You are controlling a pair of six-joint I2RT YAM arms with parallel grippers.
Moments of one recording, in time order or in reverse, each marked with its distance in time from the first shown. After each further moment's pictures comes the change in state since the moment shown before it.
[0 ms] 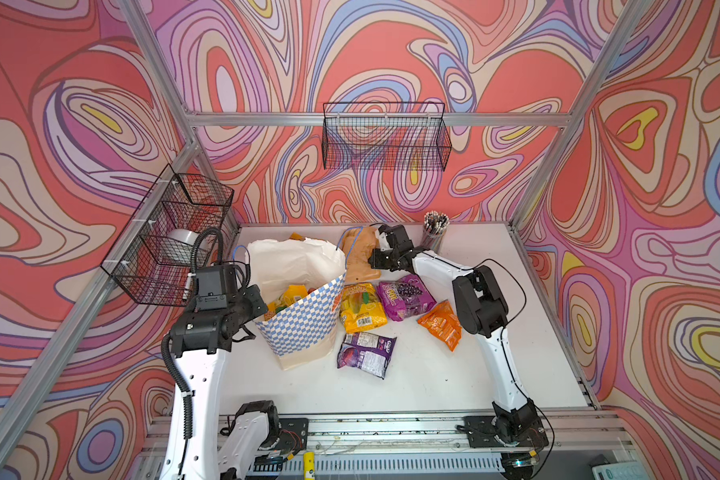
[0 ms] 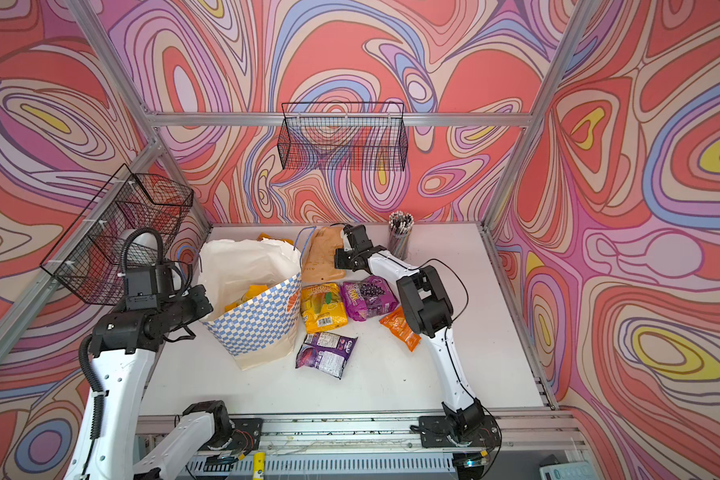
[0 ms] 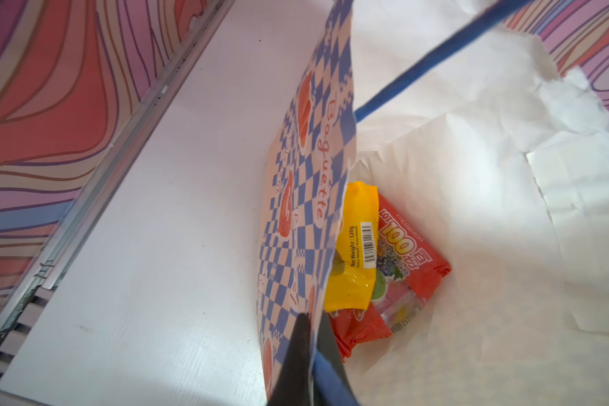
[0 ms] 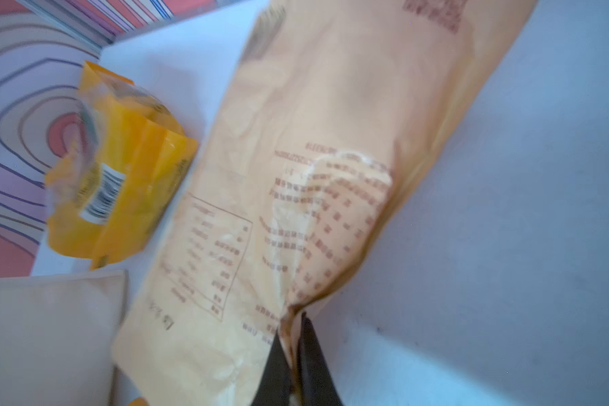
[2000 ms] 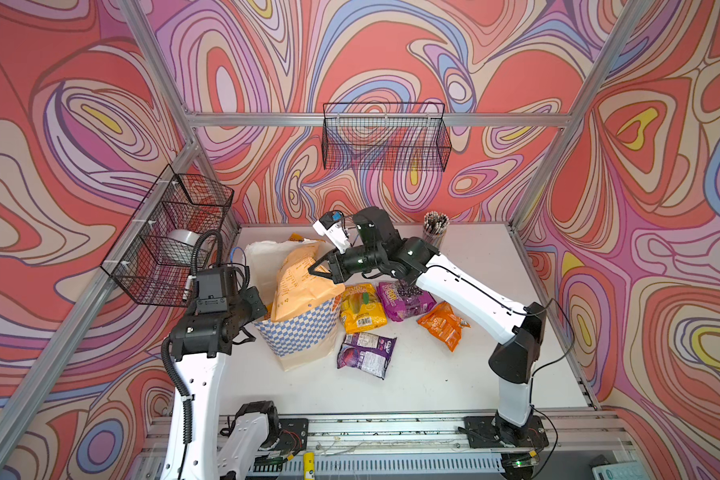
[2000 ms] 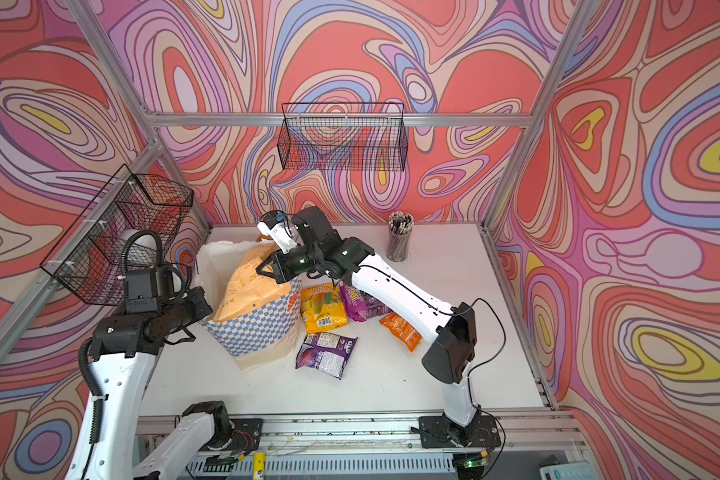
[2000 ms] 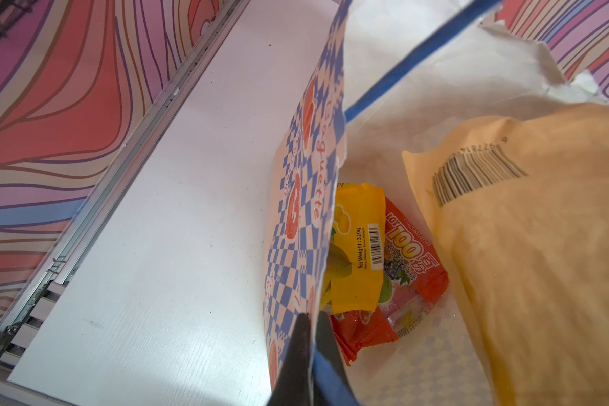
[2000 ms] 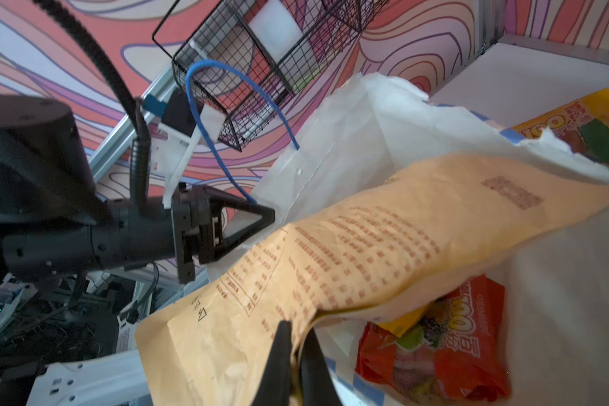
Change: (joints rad) left arm -0.009 -0.021 -0.013 -0.002 -0.070 -0.009; right arm 0.401 -0.327 0.266 -0.336 -0.273 -0.077
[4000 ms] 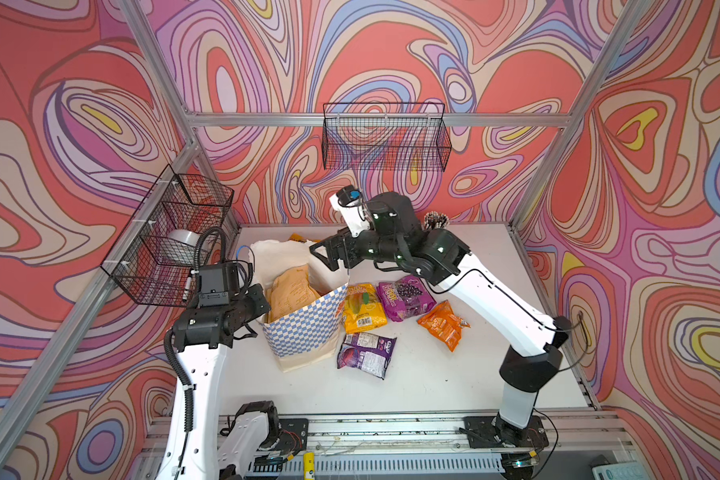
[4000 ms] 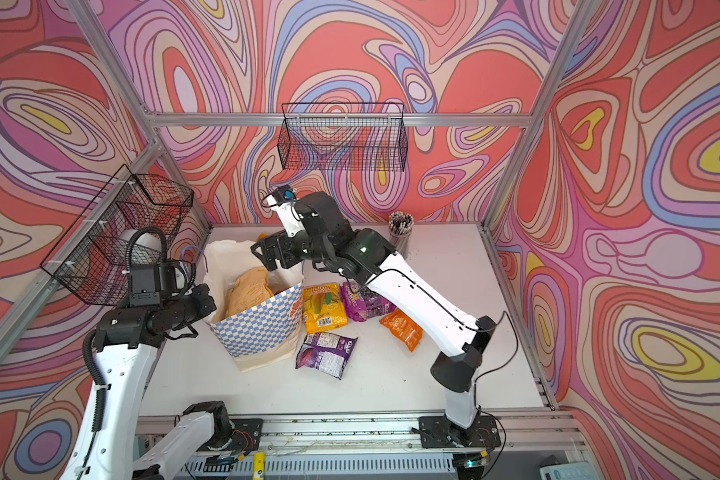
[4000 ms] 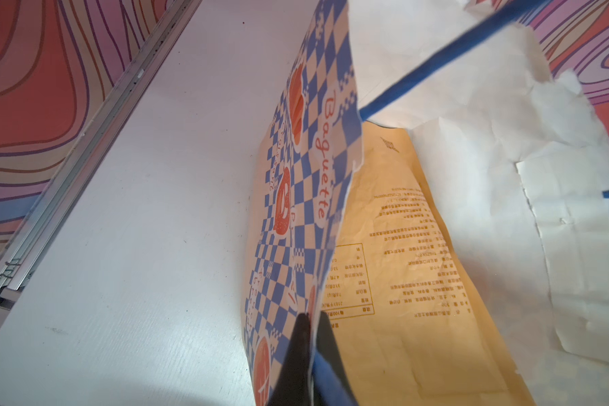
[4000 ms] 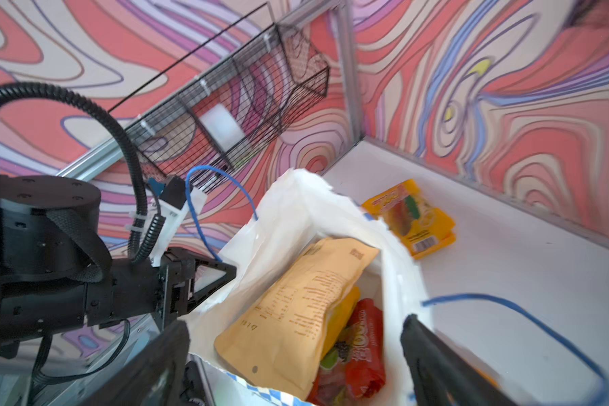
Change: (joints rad) left arm 0.000 0.056 0.011 0.006 0.071 -0.015; right arm 0.040 -0.206 0.055 -0.171 0.503 -0.094
